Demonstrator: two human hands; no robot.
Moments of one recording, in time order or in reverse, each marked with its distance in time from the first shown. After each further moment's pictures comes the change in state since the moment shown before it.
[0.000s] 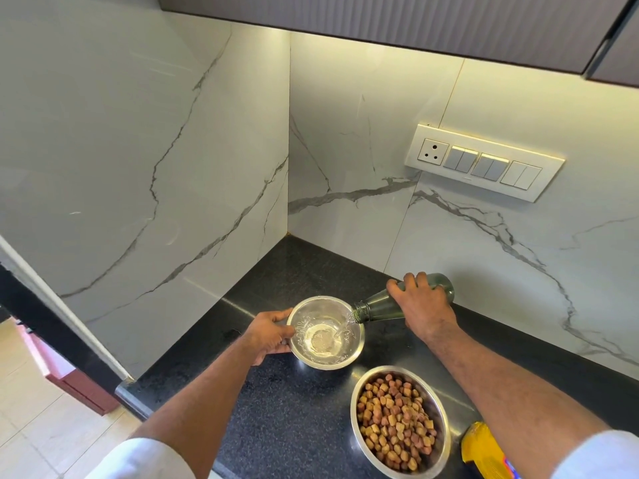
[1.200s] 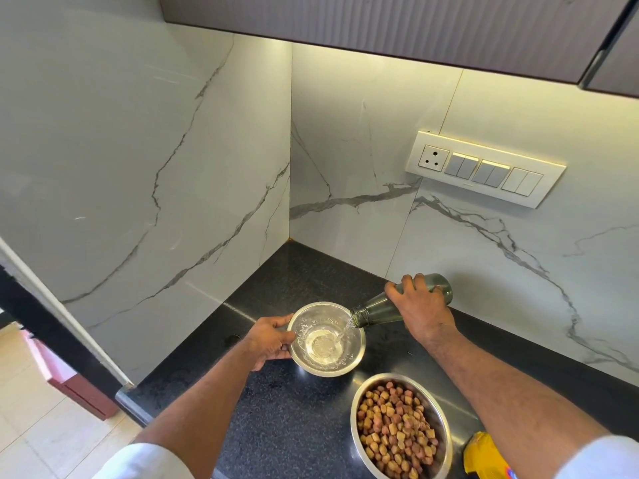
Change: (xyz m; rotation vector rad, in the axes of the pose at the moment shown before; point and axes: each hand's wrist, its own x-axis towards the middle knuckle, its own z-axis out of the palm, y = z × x) left_hand 0.001 0.001 -0.001 0.017 -0.008 0.005; right_hand 0.002 0.000 -0.009 -0.008 0.033 -0.029
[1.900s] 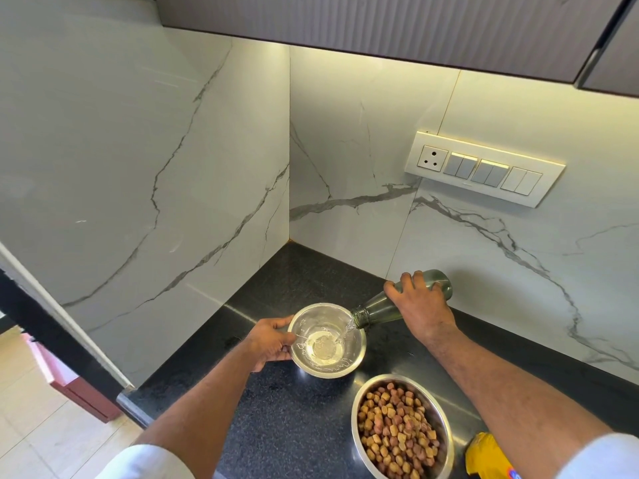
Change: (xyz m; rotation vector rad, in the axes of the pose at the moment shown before) left_hand 0.003 -0.001 -0.001 0.003 -0.011 -0.007; right_hand 0.003 0.002 -0.002 -0.058 0.011 -0.019
